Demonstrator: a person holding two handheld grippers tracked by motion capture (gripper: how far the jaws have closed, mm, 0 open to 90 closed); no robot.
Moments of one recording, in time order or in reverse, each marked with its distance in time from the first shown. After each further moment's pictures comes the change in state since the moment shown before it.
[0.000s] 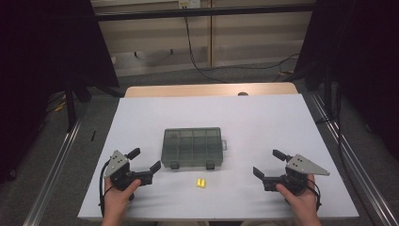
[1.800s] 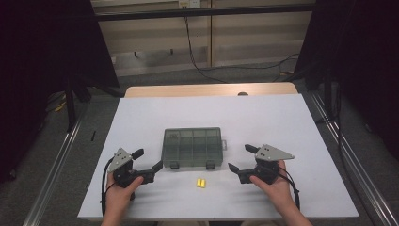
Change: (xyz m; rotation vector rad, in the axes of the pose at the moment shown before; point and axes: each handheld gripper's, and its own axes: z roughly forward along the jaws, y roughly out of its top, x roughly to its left) left arm 0.004 -0.001 0.010 0.082 -0.020 -0.020; right arm 0.028 0.016 0.063 0.102 0.129 -0.073
